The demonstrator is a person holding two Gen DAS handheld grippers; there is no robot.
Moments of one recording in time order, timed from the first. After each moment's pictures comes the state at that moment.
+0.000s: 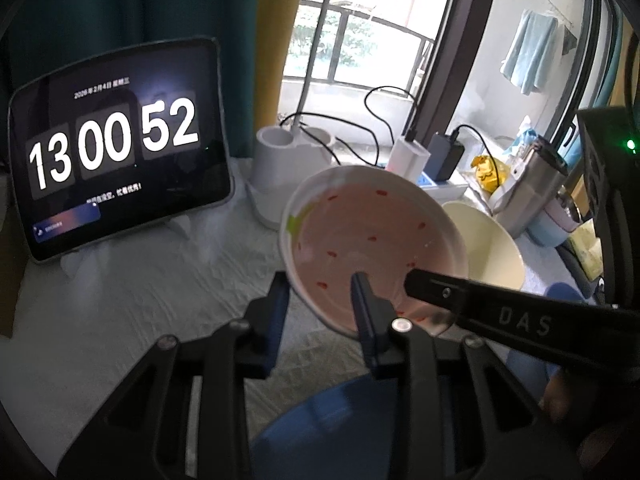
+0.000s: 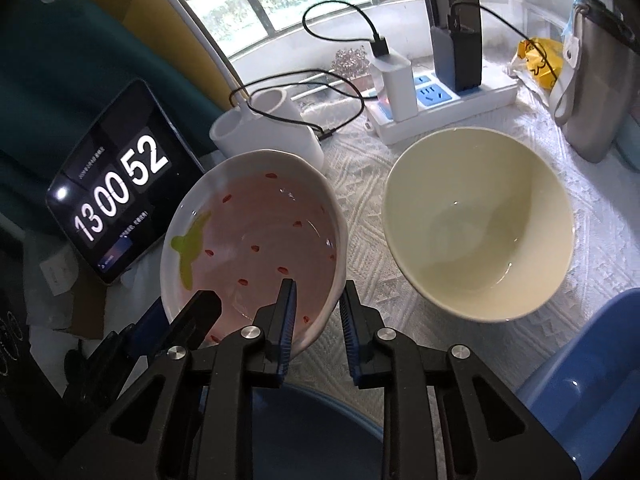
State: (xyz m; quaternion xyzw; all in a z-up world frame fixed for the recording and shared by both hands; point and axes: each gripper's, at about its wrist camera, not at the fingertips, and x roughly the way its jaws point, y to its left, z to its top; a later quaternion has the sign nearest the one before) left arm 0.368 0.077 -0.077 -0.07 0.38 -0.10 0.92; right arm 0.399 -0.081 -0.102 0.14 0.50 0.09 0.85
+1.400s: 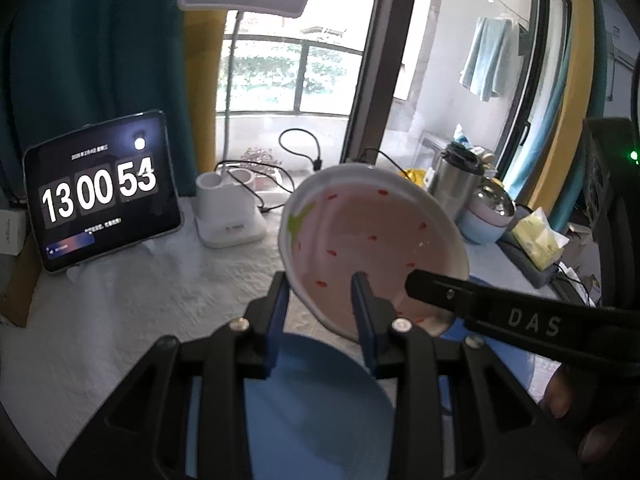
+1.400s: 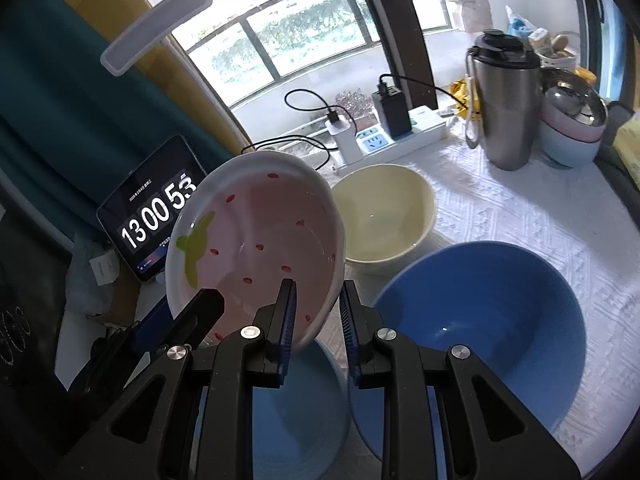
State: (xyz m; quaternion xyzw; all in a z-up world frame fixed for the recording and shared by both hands) left arm 0.286 0.005 -0.018 -0.05 0.32 -0.14 0.94; right arm 0.310 -0.155 -0.036 0.17 0.43 0.10 0.88
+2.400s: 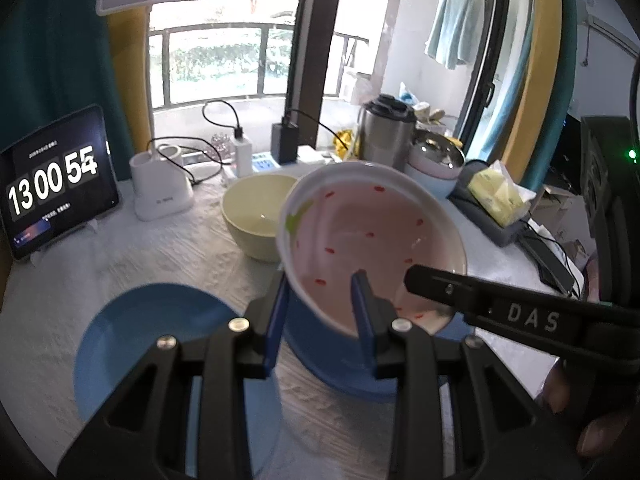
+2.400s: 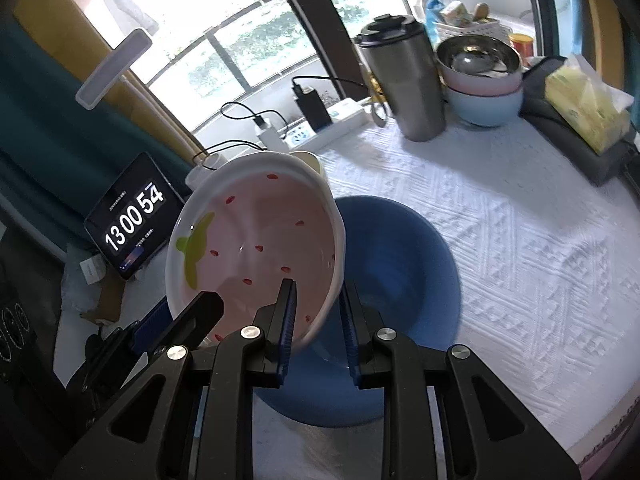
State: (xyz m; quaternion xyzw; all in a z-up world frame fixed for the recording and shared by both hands) left arm 0.246 -0.082 -0.033 -0.01 0.35 -0.18 0.92; right arm 0.252 -0.247 -0.051 0.21 0.43 0.06 0.88
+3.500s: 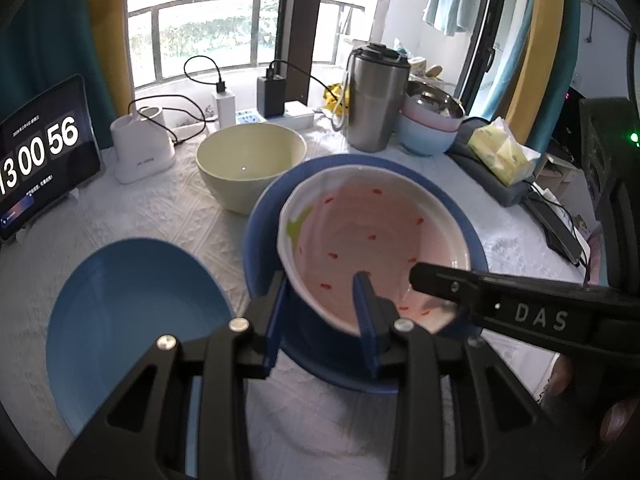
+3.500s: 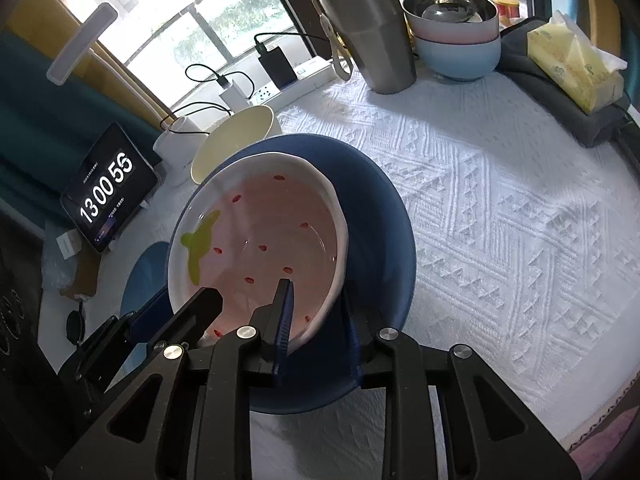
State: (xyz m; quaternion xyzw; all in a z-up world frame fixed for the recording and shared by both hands) left arm 0.243 -0.101 -0.065 0.01 0.40 -0.19 0.90; right arm 0.247 -0.265 -0.087 0.19 0.49 0.05 0.85
